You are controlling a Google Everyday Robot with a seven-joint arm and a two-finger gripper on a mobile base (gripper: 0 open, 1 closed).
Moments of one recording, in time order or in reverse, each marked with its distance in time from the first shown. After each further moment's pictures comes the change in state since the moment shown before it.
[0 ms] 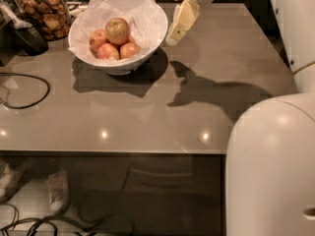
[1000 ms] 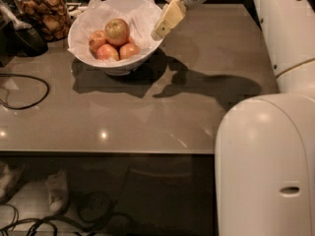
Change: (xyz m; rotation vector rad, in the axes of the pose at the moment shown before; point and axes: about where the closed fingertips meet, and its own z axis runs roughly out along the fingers) arm -0.016 -0.028 0.028 0.025 -0.125 0.103
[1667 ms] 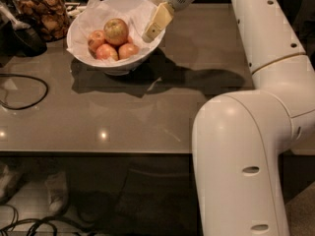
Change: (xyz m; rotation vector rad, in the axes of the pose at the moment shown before) arm -0.015 -0.001 0.035 -0.063 0.007 -0.048
